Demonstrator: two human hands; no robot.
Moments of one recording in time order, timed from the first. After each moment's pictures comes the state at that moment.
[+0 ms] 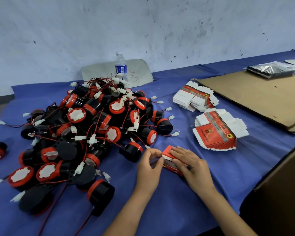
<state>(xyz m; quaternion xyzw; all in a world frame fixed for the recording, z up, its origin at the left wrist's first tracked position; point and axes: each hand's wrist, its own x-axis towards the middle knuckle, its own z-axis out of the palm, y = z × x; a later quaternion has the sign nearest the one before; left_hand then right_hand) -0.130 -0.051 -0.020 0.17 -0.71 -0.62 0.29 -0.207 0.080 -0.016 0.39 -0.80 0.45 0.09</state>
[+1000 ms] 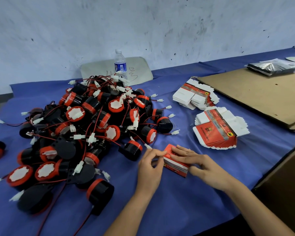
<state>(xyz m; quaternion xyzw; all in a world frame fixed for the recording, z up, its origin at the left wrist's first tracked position) -0.131 -0.048 -0.021 0.16 -0.74 -0.58 0.31 -0.231 0.110 0.021 0.47 -0.75 0.41 -0.22</state>
